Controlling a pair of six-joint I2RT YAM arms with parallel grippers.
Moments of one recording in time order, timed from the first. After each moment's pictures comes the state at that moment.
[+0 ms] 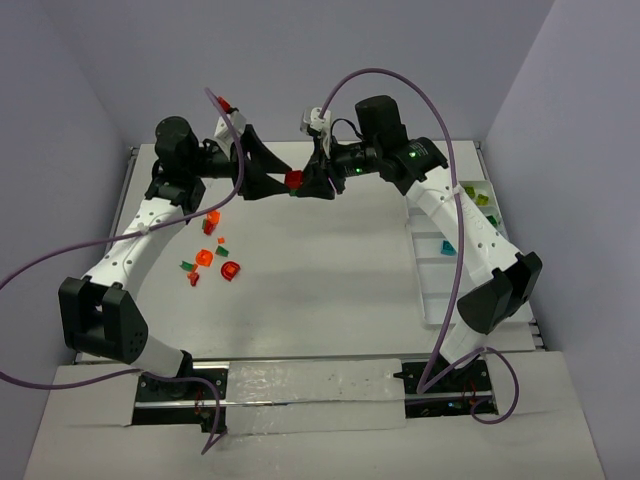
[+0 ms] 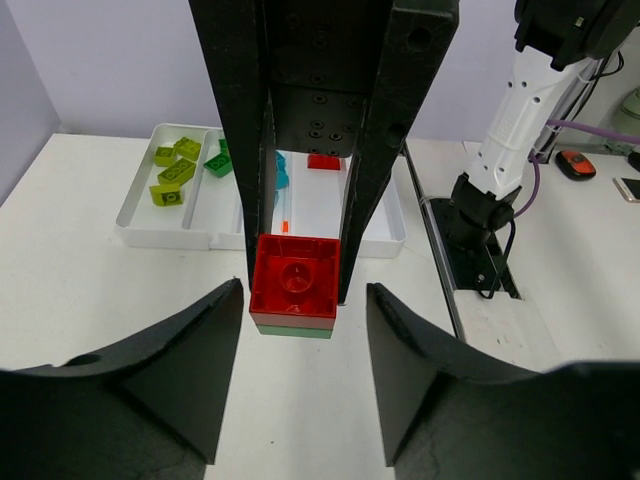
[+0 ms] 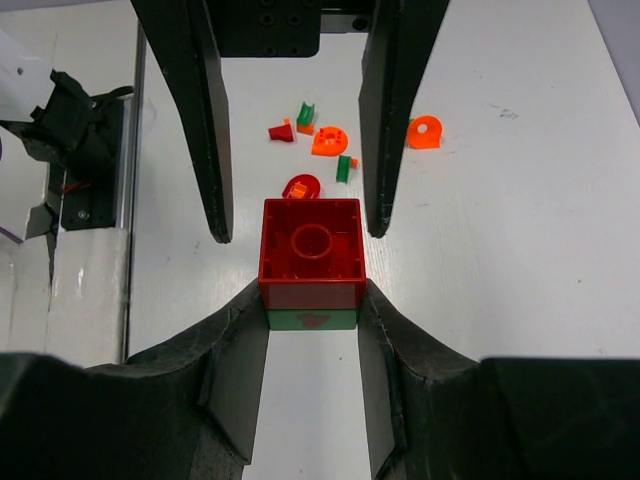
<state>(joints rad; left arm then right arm) -0.28 1.49 1.32 0.34 1.33 -0.24 0.55 1.66 1.87 -0.74 -0.82 -0.41</state>
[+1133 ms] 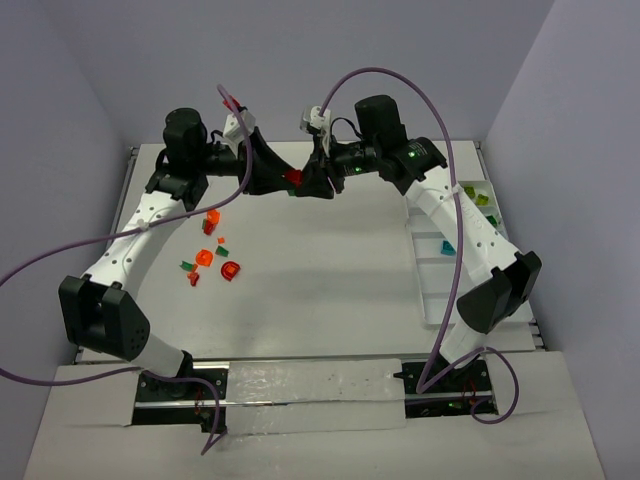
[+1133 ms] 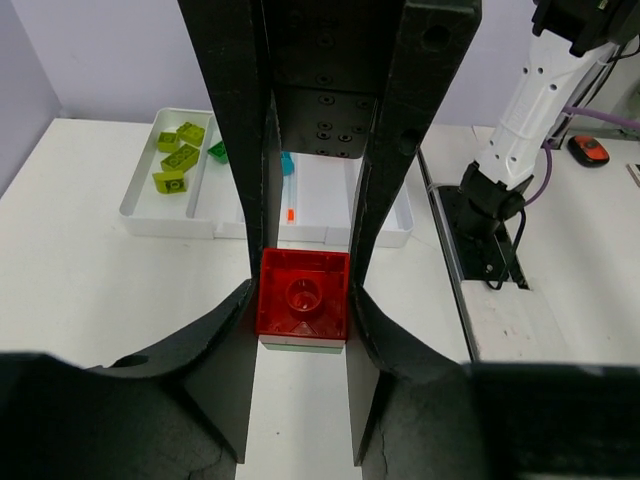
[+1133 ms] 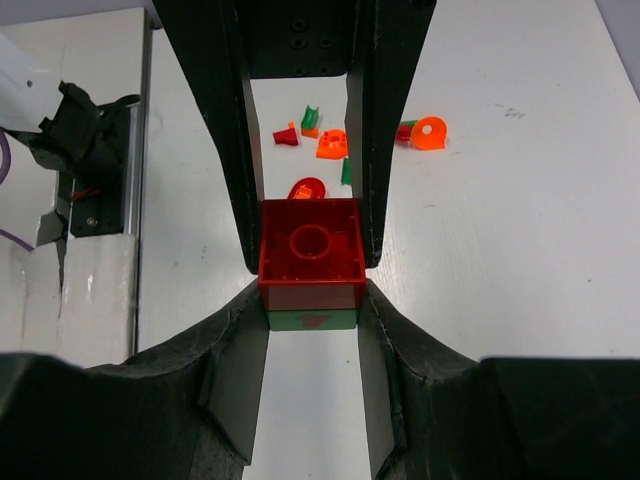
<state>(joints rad) -0.31 1.51 1.42 0.05 1.29 -0.04 0.55 1.67 1.87 -0.73 -0.83 -0.38</state>
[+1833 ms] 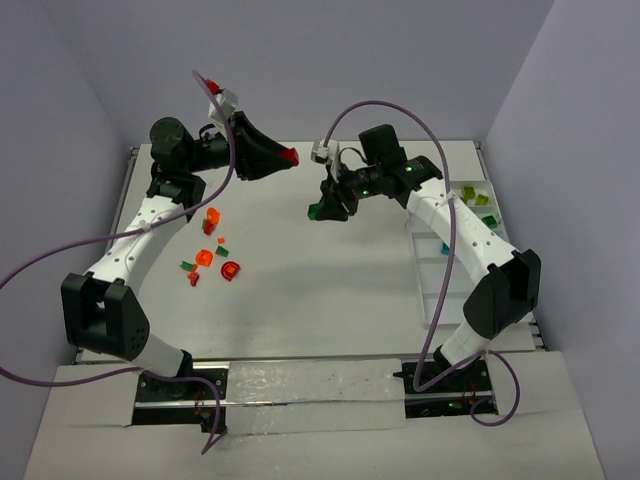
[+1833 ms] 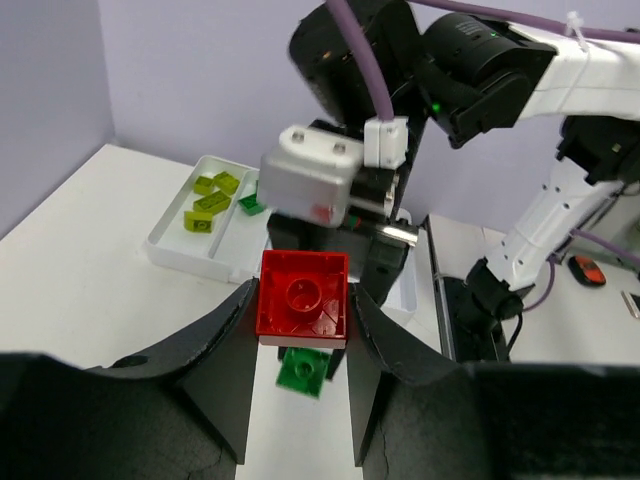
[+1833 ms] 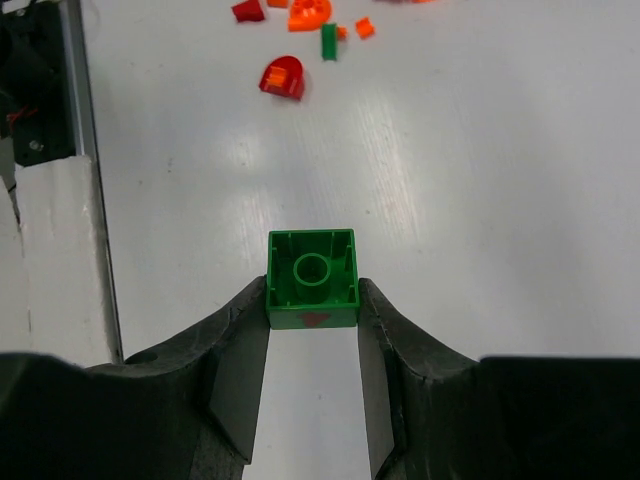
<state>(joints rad) -0.28 1.51 1.33 0.54 1.15 -0.54 0.50 1.62 1.59 -0.74 -0.75 -0.47</state>
